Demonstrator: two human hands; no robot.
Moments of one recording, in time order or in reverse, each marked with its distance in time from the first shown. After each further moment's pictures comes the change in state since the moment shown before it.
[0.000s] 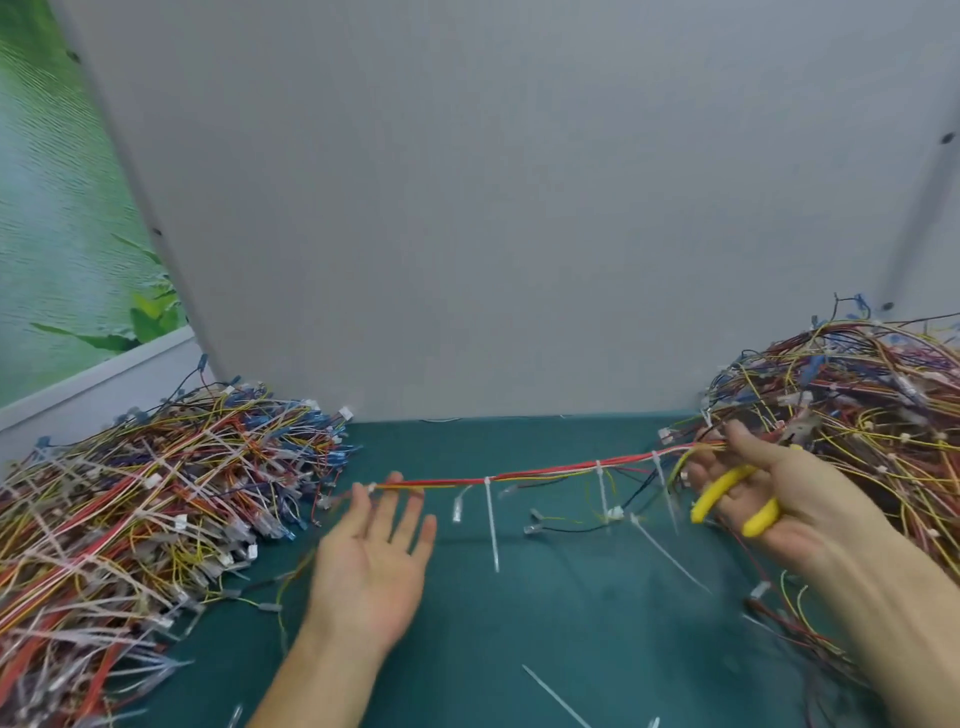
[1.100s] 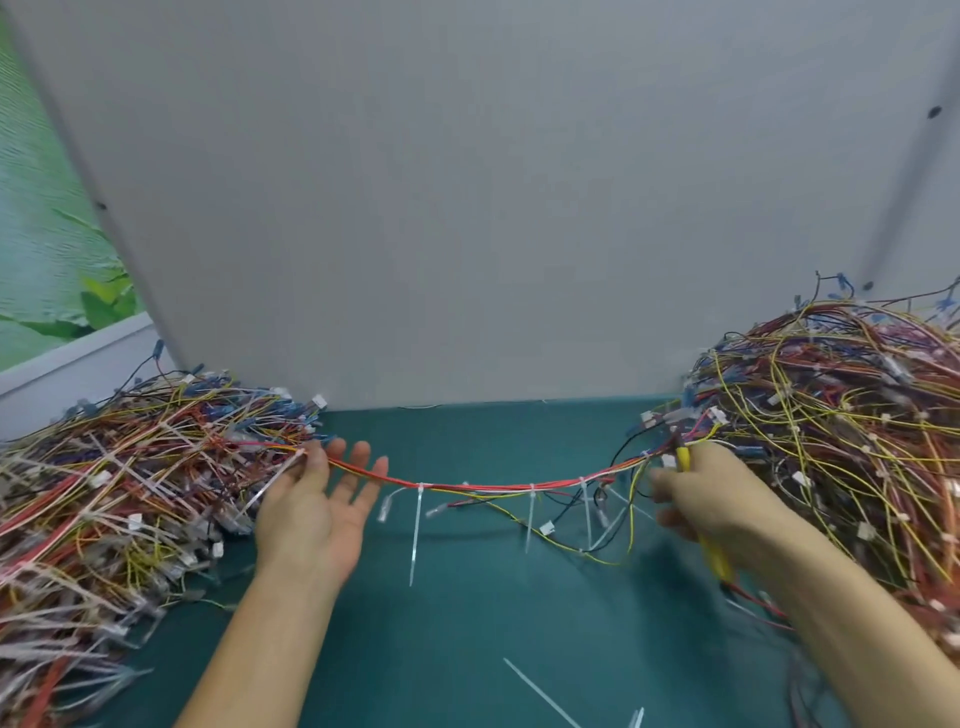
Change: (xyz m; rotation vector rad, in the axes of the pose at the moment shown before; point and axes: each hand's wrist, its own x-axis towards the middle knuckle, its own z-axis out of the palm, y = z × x) left_hand 0.050 0.021 -0.001 0.151 -0.004 0.313; right_hand 0.035 0.034 -0.017 -1.244 0.107 -0.187
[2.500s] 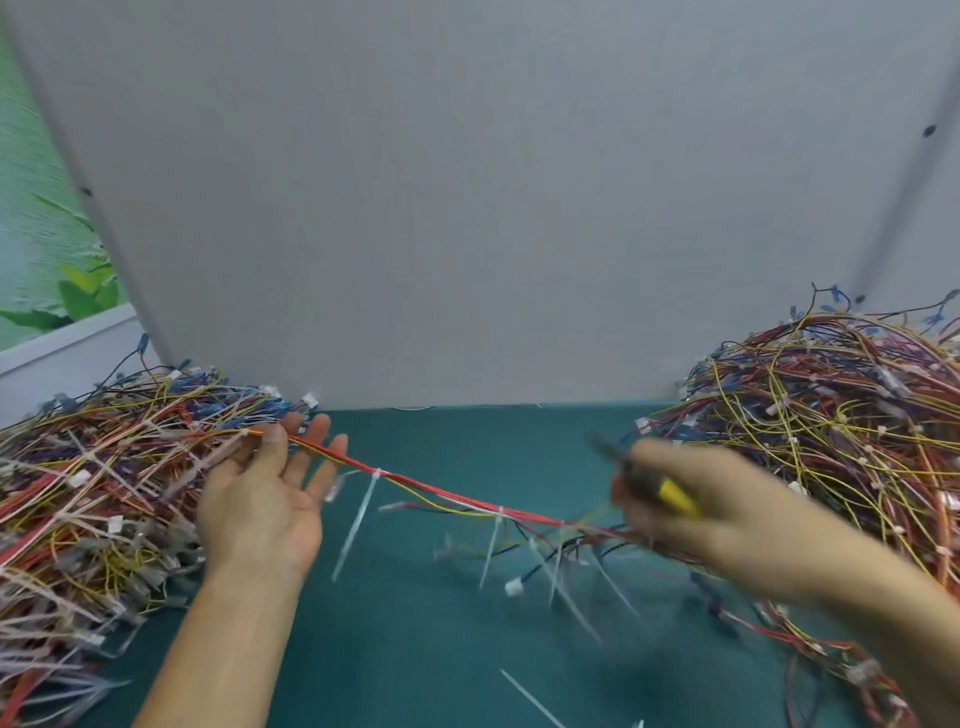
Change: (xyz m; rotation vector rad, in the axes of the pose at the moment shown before) left_hand -0.007 0.029 0.010 0.001 0.054 0.149; right_hand -0.073 -0.043 -0.038 -0.354 -0.365 -0.690
